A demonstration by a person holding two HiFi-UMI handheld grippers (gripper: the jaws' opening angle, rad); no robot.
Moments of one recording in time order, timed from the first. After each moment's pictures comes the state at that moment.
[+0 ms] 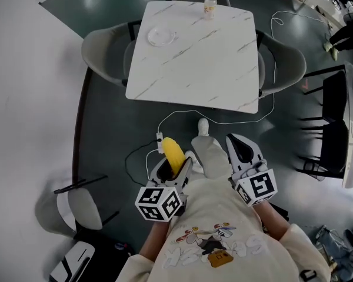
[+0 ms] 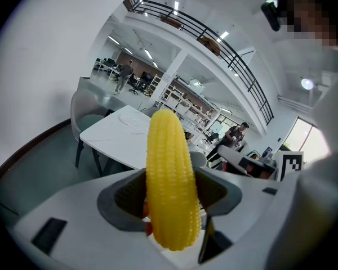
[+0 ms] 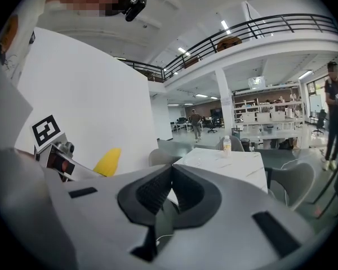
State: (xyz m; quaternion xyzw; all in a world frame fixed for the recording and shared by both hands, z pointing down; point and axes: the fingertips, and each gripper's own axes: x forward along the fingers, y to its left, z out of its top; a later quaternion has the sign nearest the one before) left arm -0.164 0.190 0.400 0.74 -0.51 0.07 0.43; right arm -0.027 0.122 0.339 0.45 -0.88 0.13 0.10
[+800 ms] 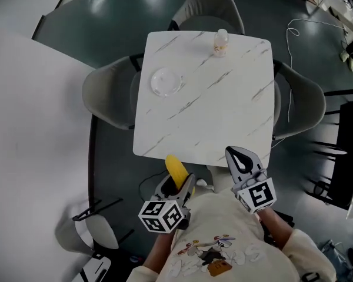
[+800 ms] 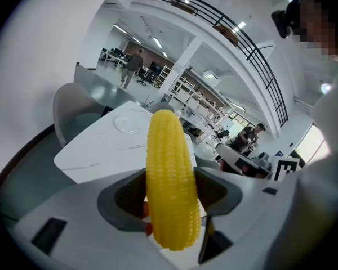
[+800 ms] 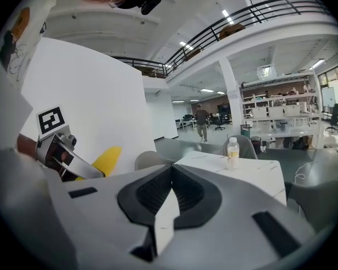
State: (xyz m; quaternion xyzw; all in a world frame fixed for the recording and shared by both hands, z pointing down) left arm -0.166 -0.050 0.435 0.71 -0.52 0.10 0.47; right arm -0.031 -0.136 0.386 0.40 -0.90 0.14 0.11
